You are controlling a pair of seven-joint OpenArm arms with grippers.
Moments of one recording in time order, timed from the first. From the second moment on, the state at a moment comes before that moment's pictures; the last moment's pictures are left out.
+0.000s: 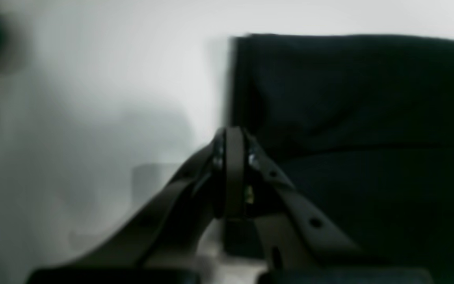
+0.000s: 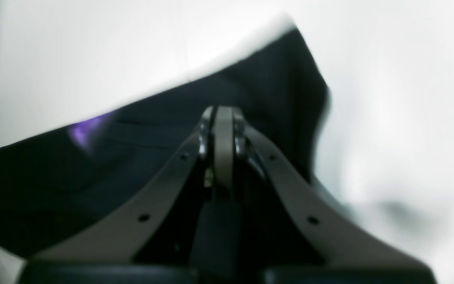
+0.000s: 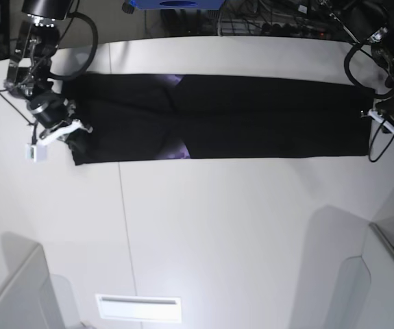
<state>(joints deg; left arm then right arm) 4.9 -16.5 -48.9 92.5 -11.1 -34.7 61.2 -11.9 10.0 21.3 94.4 40.8 16.5 -47.0</state>
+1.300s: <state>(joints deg) 8.6 -19.4 -49.1 72.2 -36.1 -38.9 52.9 -19.8 7.1 22.1 107.5 40.6 16.8 -49.5</state>
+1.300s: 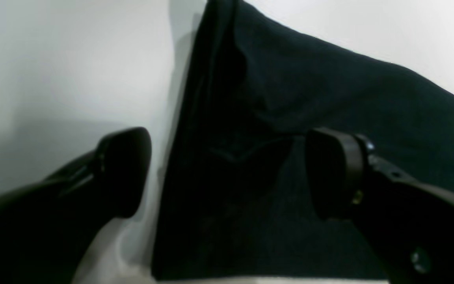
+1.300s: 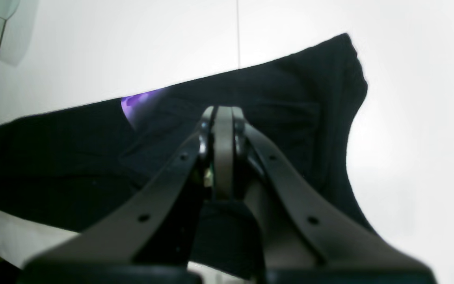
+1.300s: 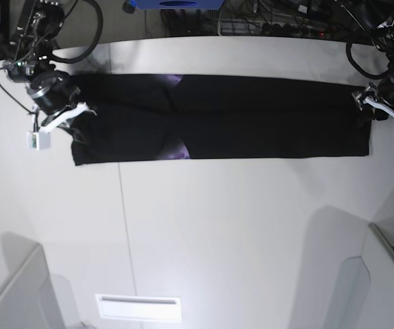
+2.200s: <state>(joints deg) 13.5 -20.4 -48.8 85.0 -26.8 -38.4 47.9 -19.8 7.0 22.1 107.5 40.6 16.8 -49.5</state>
